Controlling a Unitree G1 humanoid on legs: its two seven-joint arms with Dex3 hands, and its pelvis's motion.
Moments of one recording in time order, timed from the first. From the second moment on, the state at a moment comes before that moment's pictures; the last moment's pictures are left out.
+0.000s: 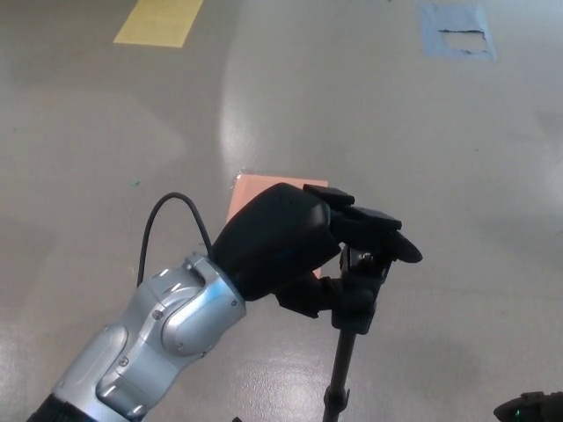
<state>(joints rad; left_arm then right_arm) -0.46 0.34 -0.43 0.05 0.54 -0.39 -0.11 -0.44 -0.44 0.19 1.28 -0.29 -0.14 0.28</state>
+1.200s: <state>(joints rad) -0.46 0.24 -0.32 0.04 0.20 -0.17 -0.35 -0.48 -0.44 0.19 1.28 -0.29 -0.13 0.28</state>
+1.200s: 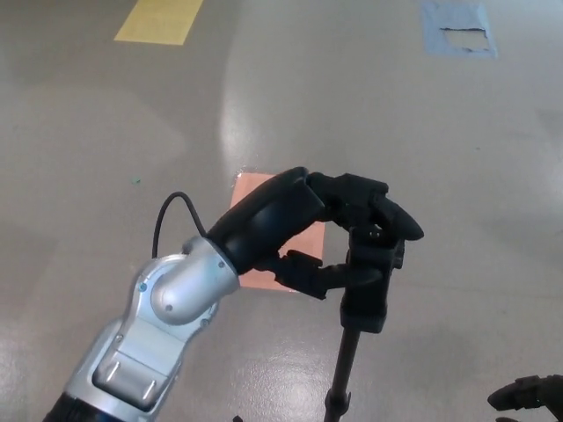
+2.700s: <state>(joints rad) -0.56 0.13 -0.15 0.08 -0.12 0.36 -0.49 -0.52 -0.43 0.19 1.28 -0.31 -0.13 0.28</state>
